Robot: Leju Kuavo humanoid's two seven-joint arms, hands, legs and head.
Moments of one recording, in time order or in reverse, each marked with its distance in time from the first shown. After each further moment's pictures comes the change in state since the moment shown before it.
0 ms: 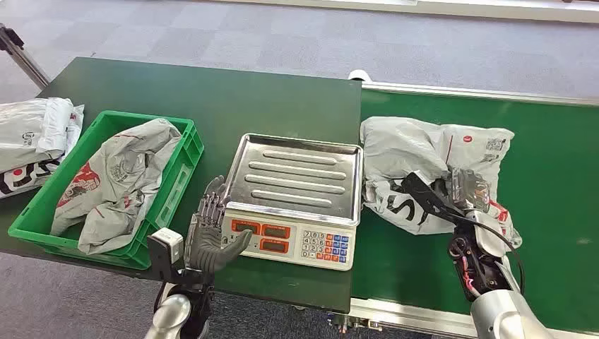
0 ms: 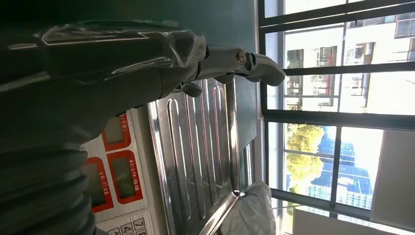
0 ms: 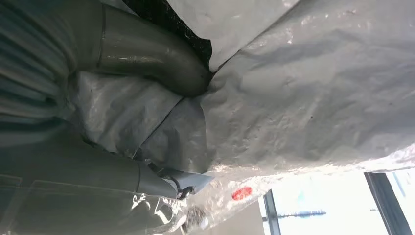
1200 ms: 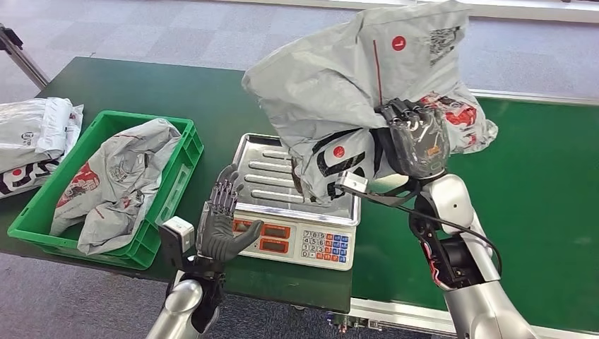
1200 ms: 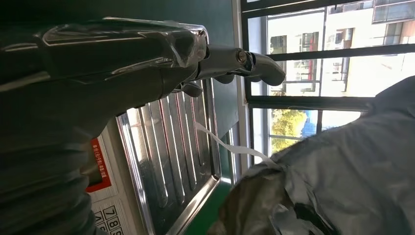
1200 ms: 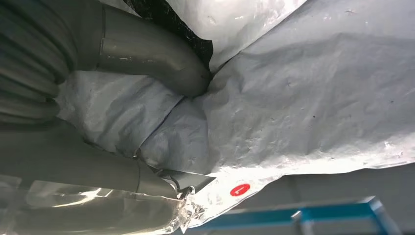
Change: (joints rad) left arm -0.101 -0.003 -0.047 0.082 0.018 -0.014 -0.043; right arm -0.042 0.077 0.361 -0.422 0.188 -0.239 -0.170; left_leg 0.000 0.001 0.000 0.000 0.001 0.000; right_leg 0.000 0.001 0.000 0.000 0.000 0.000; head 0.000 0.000
